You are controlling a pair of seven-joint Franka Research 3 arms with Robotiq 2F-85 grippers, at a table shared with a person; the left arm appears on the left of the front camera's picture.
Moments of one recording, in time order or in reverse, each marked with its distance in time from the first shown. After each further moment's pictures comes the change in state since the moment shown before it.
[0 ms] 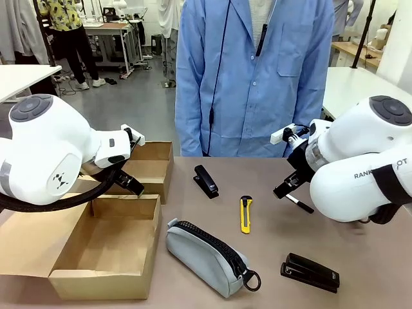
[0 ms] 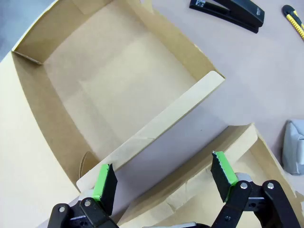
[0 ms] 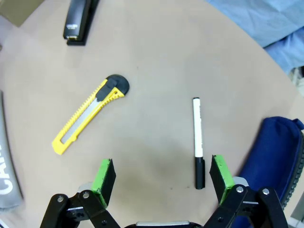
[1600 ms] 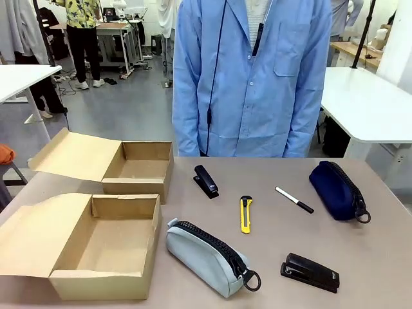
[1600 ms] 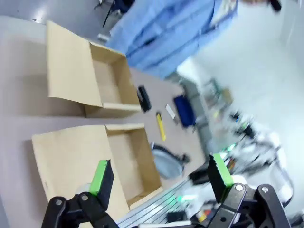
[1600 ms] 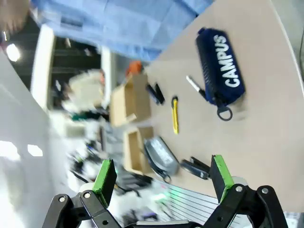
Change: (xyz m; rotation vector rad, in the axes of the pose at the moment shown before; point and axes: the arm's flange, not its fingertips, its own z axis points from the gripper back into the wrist) left arm -0.242 0.228 0.287 -0.643 -0.539 0.857; right arm -0.275 -0.275 0.255 0.710 -0.309 -1.254
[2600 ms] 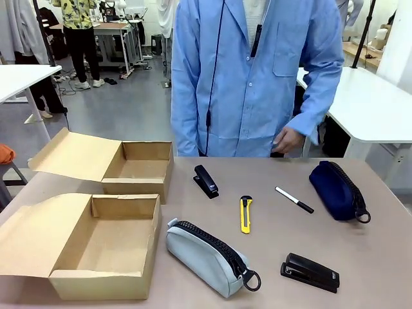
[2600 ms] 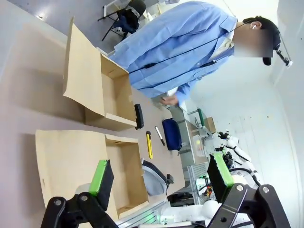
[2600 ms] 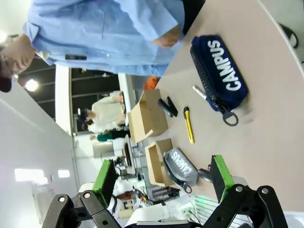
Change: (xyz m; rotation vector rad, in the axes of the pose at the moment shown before) left arm -0.004 0.027 0.019 -0.025 -0.105 0.153; right arm 0.007 -0.024 -0.015 0.060 -0.035 -0.164
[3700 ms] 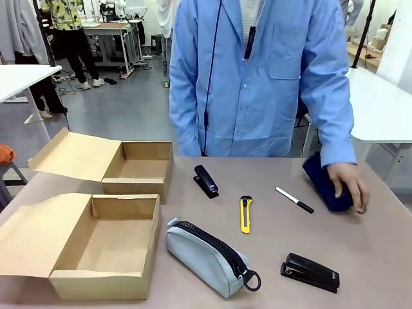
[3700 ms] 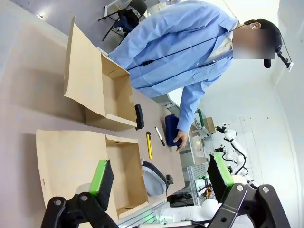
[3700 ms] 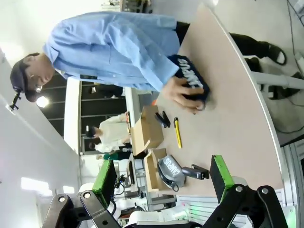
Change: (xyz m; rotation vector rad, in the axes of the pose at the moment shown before) left arm 0.001 0.000 0.000 0.003 0.000 0.005; right arm -0.024 -0.071 0.138 0.051 -0.152 0.000
